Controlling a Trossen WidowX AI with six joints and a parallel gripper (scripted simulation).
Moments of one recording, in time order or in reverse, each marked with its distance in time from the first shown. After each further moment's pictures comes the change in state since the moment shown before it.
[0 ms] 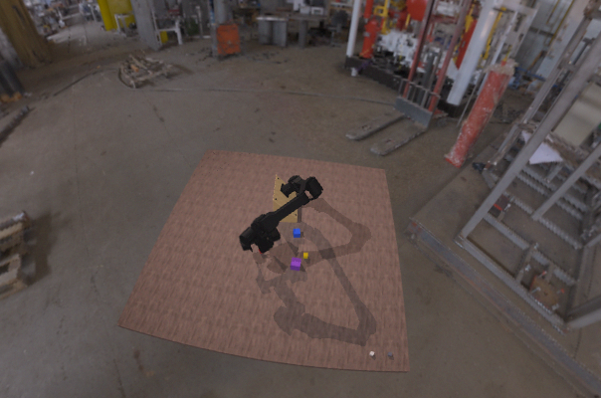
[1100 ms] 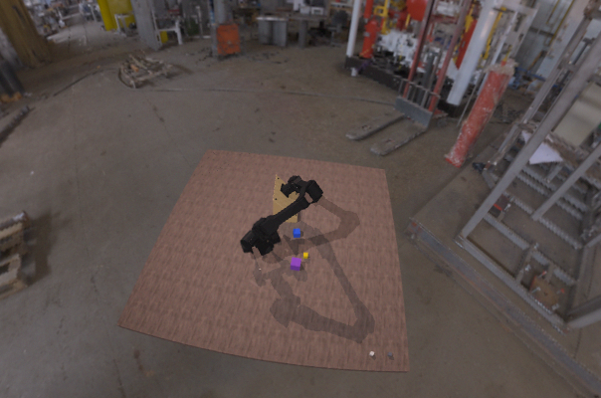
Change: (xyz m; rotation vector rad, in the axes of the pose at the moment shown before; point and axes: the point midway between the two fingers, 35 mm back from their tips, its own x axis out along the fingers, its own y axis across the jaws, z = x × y) arm 0.026 0.002 -0.003 0.006 0.003 0.008
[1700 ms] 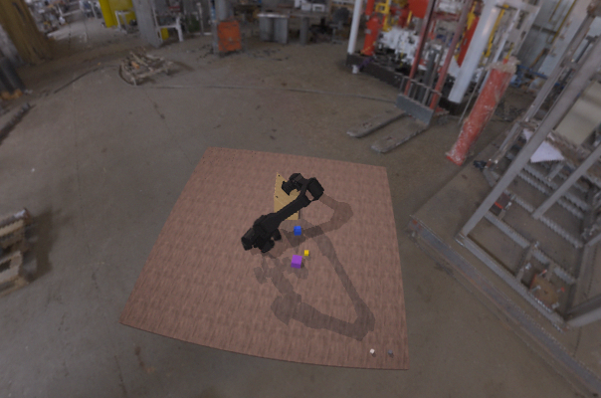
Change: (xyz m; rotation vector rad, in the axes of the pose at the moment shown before) arm 0.000 0.000 0.000 0.000 0.000 0.000
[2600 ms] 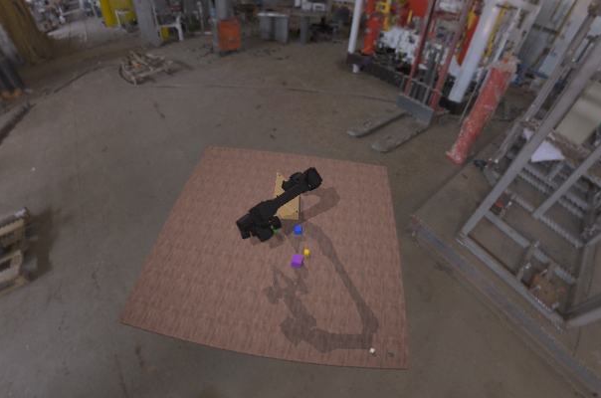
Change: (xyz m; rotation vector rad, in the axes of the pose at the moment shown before) arm -0.085 0.000 -0.004 0.020 0.006 0.018
